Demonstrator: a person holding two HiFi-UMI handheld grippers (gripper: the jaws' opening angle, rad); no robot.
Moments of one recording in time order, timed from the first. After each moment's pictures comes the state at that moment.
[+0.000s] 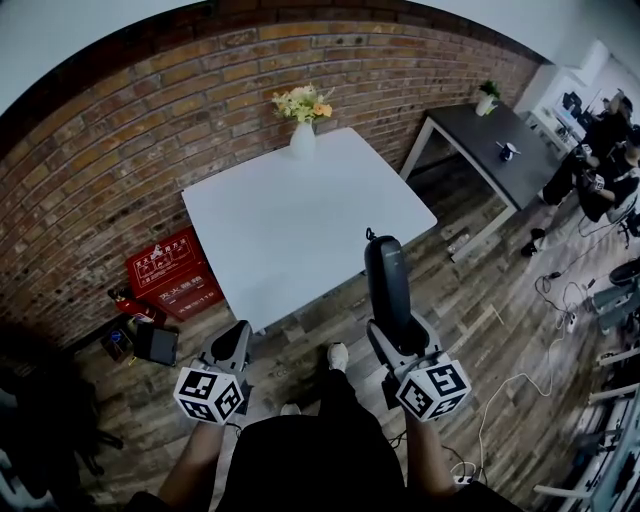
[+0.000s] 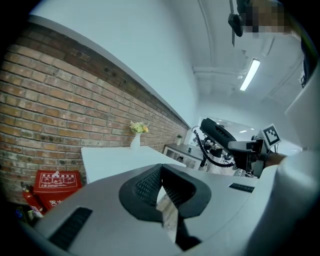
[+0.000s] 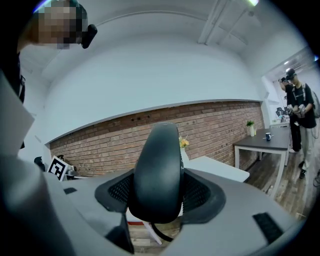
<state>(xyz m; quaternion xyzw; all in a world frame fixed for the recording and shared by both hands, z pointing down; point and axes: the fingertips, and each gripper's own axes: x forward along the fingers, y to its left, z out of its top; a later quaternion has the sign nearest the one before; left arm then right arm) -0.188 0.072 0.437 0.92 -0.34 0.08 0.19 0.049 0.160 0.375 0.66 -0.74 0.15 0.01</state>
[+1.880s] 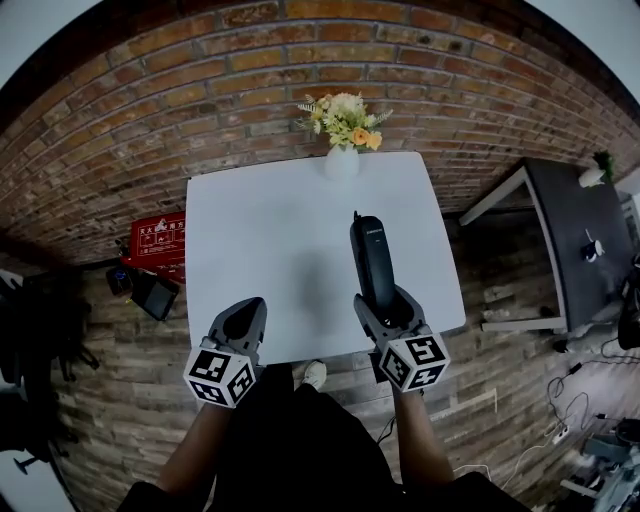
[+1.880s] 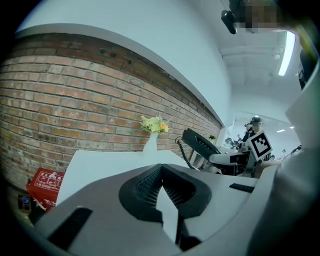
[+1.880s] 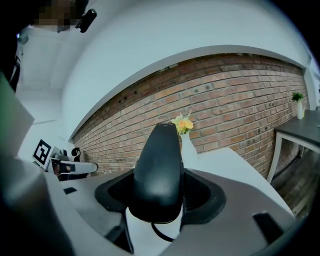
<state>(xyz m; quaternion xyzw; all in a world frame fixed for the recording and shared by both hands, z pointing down) 0.002 -0.136 0.459 0.83 -0.49 0.10 0.22 0.207 -0.164 0.470 0.49 -0.84 0.22 0.08</state>
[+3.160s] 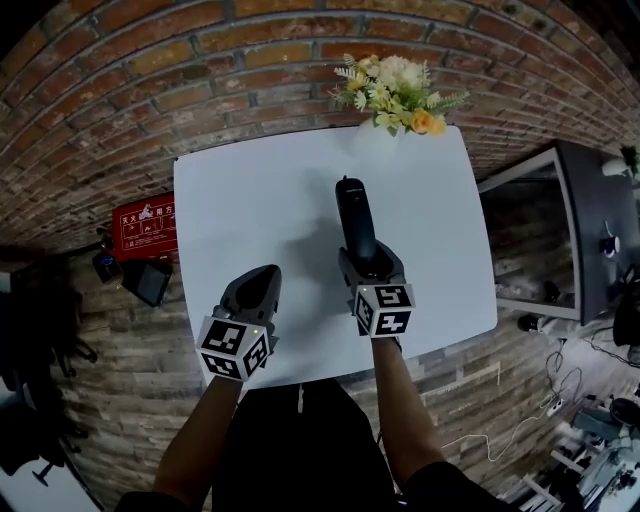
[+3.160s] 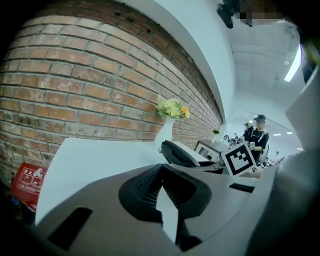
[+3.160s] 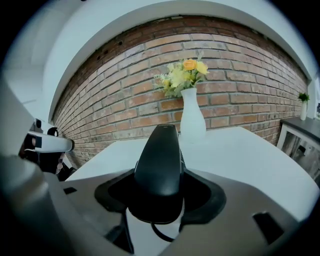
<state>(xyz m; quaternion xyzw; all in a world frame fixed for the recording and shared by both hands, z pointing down) -0.037 -0.253 0.558 0.84 -0.46 0.13 0.26 0.118 -0.302 0.630 0.53 -0.79 0.24 0.19</state>
